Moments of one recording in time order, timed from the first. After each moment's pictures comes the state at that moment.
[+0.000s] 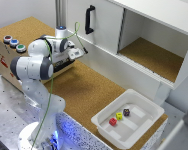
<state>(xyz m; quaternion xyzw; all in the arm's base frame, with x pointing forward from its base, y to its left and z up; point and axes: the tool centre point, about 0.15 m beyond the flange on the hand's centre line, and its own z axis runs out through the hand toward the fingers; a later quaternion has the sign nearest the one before) 0.360 0.172 0.303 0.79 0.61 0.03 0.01</state>
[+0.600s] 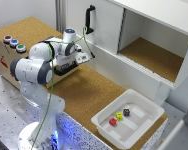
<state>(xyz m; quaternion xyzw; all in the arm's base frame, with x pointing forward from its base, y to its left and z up) 0.361 0.164 0.312 0.78 0.63 0.05 0.00</state>
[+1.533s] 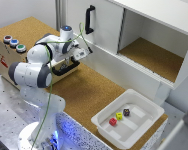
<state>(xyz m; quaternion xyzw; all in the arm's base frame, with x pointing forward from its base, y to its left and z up) 0.370 0.185 0.371 0.74 0.66 0.13 0.01</state>
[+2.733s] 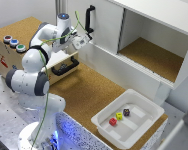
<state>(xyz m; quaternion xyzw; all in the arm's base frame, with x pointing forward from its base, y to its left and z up) 0.331 0.170 0.454 0.78 0.61 0.13 0.00</state>
